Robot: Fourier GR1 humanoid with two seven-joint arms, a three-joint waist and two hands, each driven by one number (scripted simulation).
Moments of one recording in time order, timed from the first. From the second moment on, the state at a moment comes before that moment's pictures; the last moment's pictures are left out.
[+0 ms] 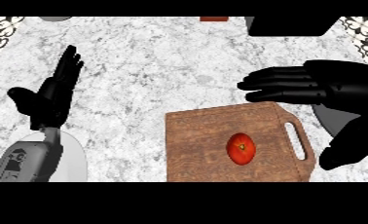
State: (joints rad) left arm -0.22 0.33 -0.05 -1.45 0.17 0.19 0.04; right arm -0.58 -0.76 0.29 -1.74 -0.01 0.77 -0.30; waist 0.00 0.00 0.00
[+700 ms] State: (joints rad) left arm -0.24 0.29 -0.01 -1.44 0.12 0.16 0.06; right arm -0.51 -0.61 0.31 -1.76 0.24 0.82 -0.20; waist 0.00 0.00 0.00
